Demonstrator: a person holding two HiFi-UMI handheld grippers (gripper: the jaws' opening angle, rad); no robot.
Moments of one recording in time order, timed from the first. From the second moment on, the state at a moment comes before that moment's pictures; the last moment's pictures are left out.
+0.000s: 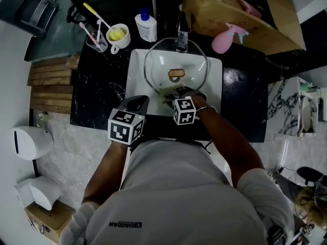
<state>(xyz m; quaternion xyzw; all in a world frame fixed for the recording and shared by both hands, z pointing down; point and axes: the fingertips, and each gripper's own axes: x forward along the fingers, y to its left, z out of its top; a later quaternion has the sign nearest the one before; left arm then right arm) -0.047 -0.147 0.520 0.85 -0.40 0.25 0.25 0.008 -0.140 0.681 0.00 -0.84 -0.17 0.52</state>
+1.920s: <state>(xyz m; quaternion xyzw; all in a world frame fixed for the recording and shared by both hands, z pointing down) -0.040 -0.152 0.507 0.87 -0.35 0.24 0.24 0.037 -0.156 0.606 0.18 -0.90 0.12 0.38</state>
